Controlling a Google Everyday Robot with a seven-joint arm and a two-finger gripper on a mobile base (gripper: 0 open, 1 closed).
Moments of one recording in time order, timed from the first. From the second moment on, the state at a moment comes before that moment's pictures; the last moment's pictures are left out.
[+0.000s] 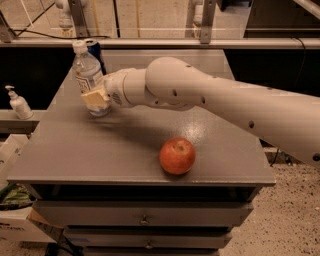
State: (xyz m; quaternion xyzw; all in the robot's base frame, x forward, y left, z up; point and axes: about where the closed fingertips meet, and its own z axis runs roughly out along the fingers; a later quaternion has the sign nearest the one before) arm 0.629 0.171 0.877 -0.44 0.69 0.26 0.51
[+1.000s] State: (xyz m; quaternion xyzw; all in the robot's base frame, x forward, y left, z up) arm 0.624 0.070 0.927 -0.43 0.73 0.17 0.51
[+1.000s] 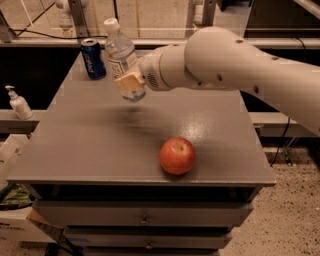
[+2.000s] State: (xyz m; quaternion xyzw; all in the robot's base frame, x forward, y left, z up) arm 0.627 0.001 0.916 -0.51 0.79 0.03 0.35
